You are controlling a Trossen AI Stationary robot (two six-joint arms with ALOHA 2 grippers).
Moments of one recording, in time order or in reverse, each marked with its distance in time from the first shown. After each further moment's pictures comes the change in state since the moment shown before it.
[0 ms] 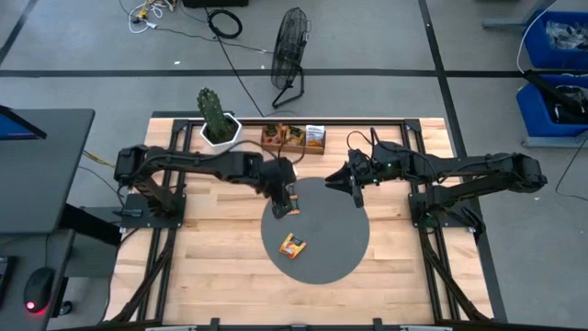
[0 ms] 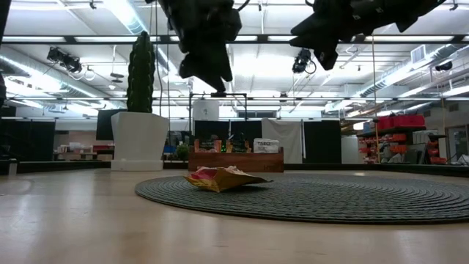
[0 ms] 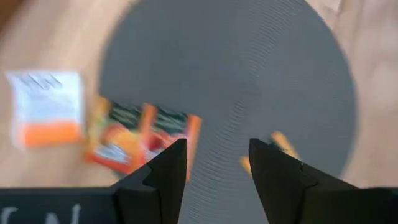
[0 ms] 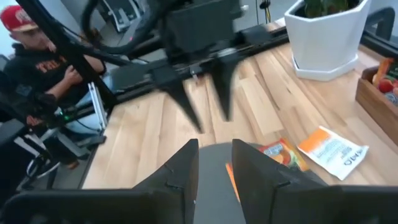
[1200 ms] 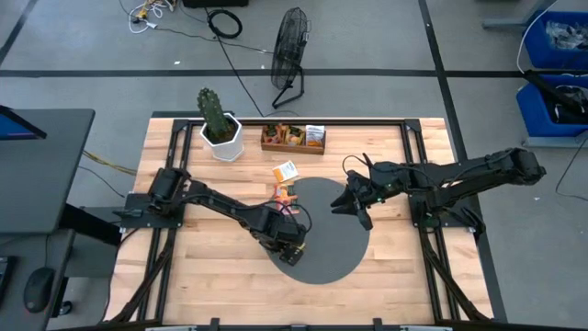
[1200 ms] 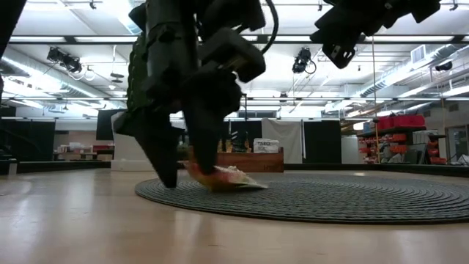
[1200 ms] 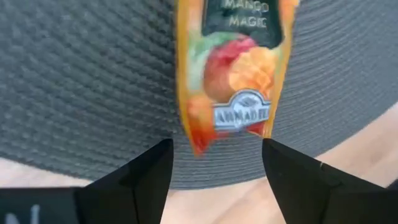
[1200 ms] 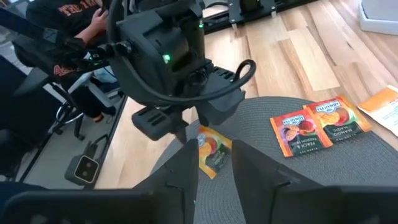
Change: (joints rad) left arm -0.285 0.340 -0.003 0.082 0.166 -0.793; right arm 0.199 -0.002 0.000 -0.127 0.030 0.000
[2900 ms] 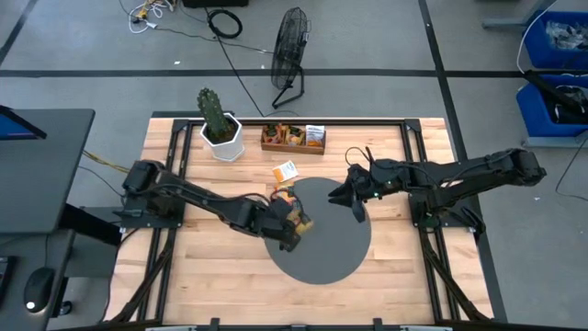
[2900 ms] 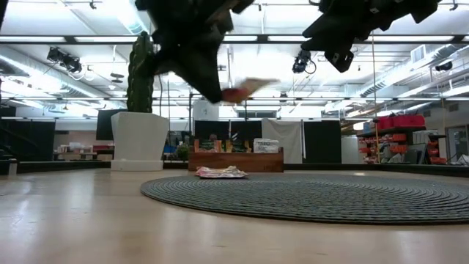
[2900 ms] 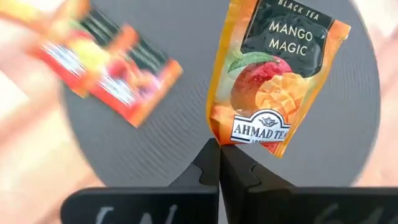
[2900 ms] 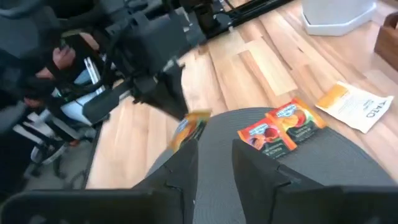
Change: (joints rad) left arm -0.038 -0.215 0.005 -0.082 -0.529 0.107; right arm -0.030 0.001 -0.001 0.022 0.118 0.119
